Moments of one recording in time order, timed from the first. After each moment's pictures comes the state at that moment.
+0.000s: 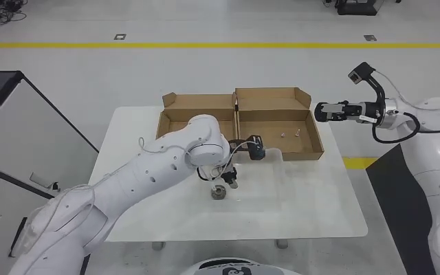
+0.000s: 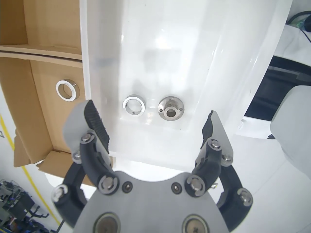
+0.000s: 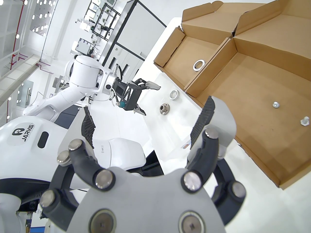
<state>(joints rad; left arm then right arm) 0.61 -1.24 -0.43 -1.58 0.62 -0.42 -1.40 -0.92 -0.78 1.30 -1.20 0.49 -0.41 1.41</state>
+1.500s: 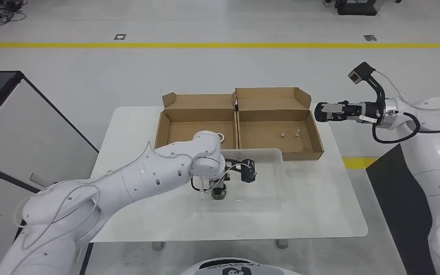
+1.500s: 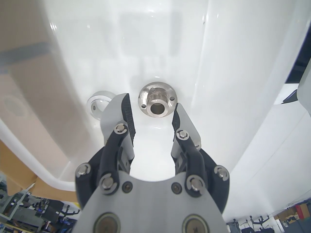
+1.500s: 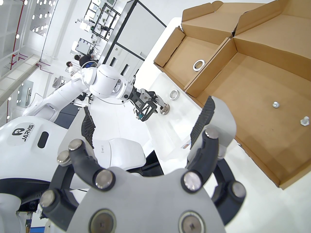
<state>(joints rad) 0.54 -1.20 -0.17 -1.49 0.58 -0.52 -1.30 -0.92 -0.78 1.30 -1.20 0.49 -0.41 1.41</state>
